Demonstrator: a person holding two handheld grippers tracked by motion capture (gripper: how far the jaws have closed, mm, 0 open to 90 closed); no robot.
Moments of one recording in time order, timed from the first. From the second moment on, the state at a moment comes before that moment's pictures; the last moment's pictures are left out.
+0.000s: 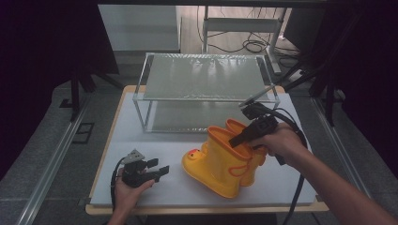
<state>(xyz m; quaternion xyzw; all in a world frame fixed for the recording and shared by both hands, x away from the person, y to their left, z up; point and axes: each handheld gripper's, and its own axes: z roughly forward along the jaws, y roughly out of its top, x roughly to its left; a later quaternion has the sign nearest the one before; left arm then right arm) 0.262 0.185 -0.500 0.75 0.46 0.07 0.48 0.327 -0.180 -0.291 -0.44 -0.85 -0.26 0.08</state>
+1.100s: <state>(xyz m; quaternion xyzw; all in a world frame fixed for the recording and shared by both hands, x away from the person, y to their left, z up) 0.264 0.181 -0.506 0.75 0.46 0.06 0.47 0.345 -0.239 -0.129 -0.43 -0.80 -0.42 0.00</state>
